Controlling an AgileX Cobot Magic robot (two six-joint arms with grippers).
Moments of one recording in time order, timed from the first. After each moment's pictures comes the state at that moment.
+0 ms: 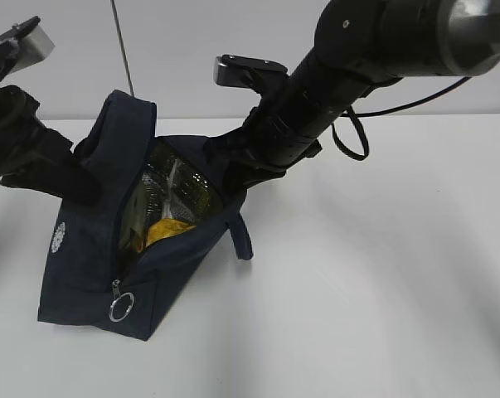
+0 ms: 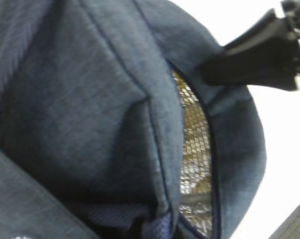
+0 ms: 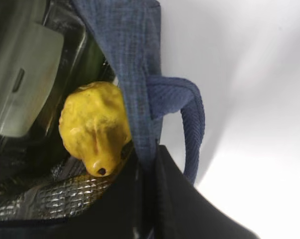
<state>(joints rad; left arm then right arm) -0.15 1.51 -1.08 -0.62 0.99 0.59 0.46 1.98 -1.55 0.50 0.78 -0.31</state>
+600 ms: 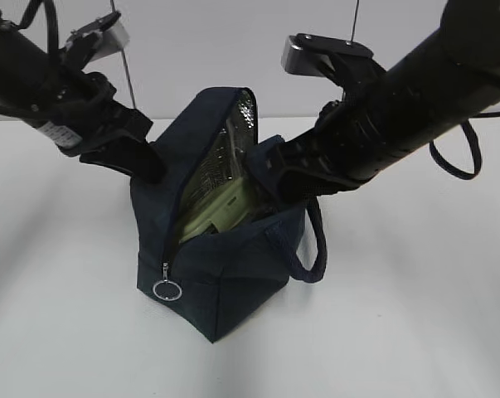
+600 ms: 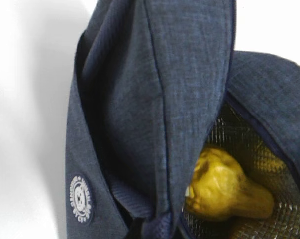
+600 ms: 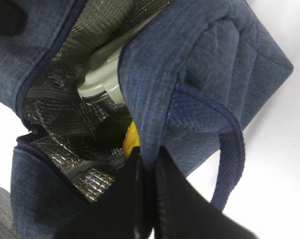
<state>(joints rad) -0.28 1.72 -1.30 -0.62 0.96 0.52 0.45 1.59 -1.15 0.49 0.65 -0.29</state>
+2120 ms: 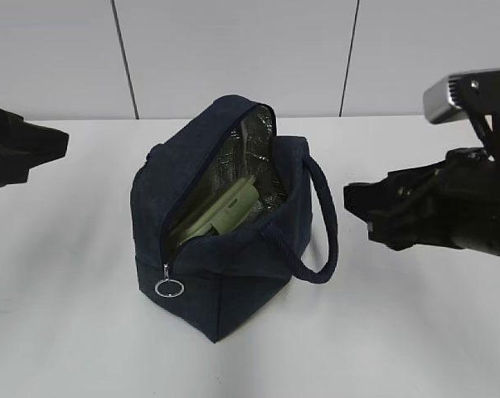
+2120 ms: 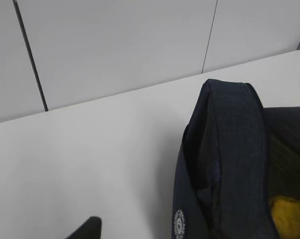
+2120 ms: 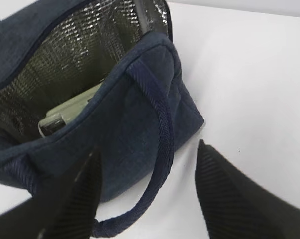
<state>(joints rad) -0.30 1.07 -0.70 -0.60 0.30 0.67 0.52 1.17 -0.56 0.52 -0.04 -0.37</state>
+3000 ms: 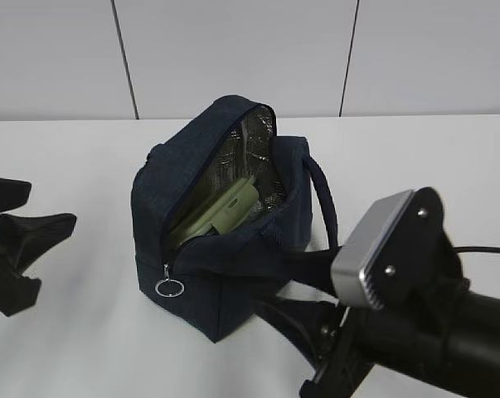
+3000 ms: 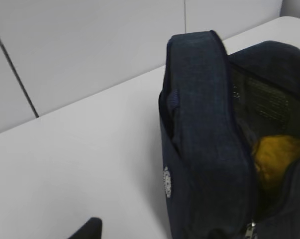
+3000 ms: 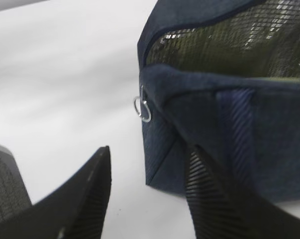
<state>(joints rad) -0.51 0.97 -0.40 -0.75 -0.02 0.92 0.76 1.38 -0.37 -0.18 -0.58 0.04</state>
